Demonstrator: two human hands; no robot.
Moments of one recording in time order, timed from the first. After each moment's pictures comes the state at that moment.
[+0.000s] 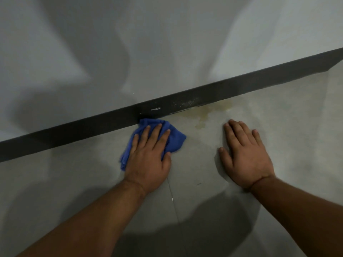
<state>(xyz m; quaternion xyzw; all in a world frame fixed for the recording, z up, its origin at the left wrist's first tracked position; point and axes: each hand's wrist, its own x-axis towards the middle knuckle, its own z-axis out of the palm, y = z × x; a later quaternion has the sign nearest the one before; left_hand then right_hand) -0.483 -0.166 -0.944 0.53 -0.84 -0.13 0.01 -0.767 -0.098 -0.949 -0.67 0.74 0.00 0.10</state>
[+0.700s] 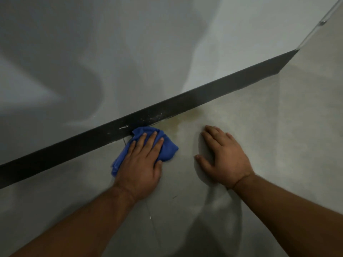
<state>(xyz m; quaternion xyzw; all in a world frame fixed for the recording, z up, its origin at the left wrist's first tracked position) -0.534 -0.187 -0.941 0.43 -0.89 -0.15 -0.01 -0.796 -0.099 -0.944 -0.65 0.75 -0.05 0.12</state>
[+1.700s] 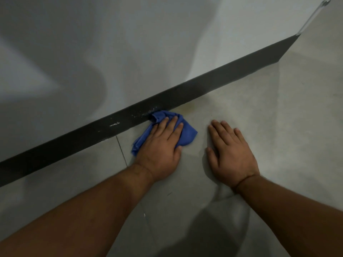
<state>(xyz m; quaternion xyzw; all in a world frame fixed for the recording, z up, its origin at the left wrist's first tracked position) -0.602 -0.197 -0.942 0.37 -0.92 -0.15 -0.01 -0.809 -0.082 -0.952 -0.62 0.78 -0.05 0.10</state>
